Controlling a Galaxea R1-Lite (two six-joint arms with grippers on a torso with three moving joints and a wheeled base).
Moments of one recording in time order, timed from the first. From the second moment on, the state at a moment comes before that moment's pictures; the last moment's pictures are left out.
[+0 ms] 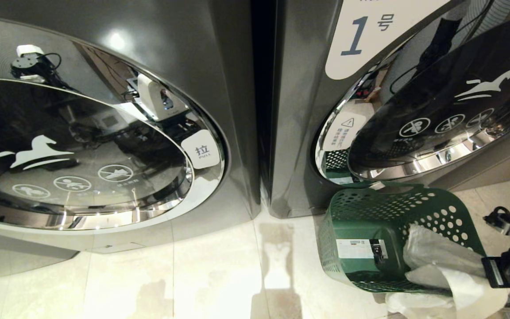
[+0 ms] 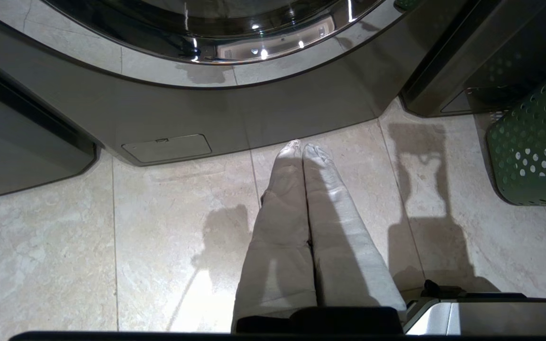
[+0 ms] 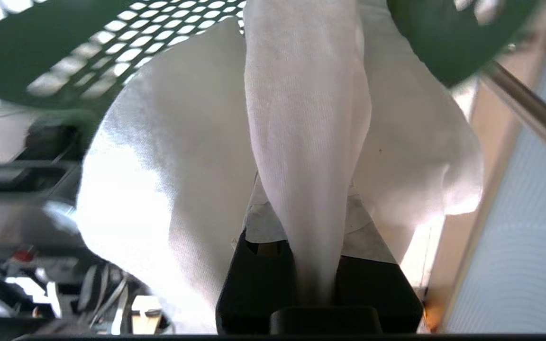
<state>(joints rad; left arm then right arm) 0.00 0.00 0.00 0.01 0.00 0.00 -0.41 1.66 -0.66 0.05 0.24 -0.28</state>
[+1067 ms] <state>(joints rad) 0.00 0.00 0.00 0.01 0.00 0.00 -0.16 0.61 -0.63 0.37 -0.06 -0.13</state>
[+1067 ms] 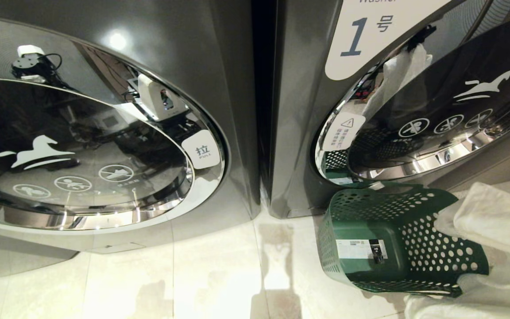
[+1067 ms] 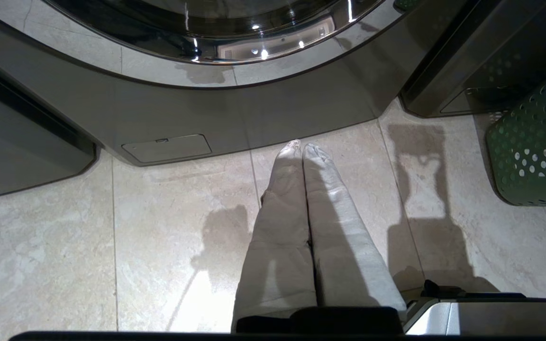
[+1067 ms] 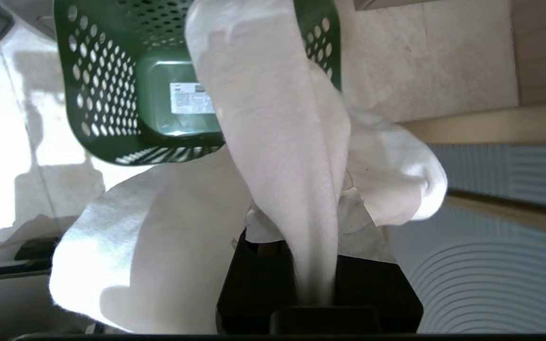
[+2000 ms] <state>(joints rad) 0.00 0.00 0.00 0.01 0.00 0.00 -0.01 0.25 -0.01 -0.08 0.02 -0.14</state>
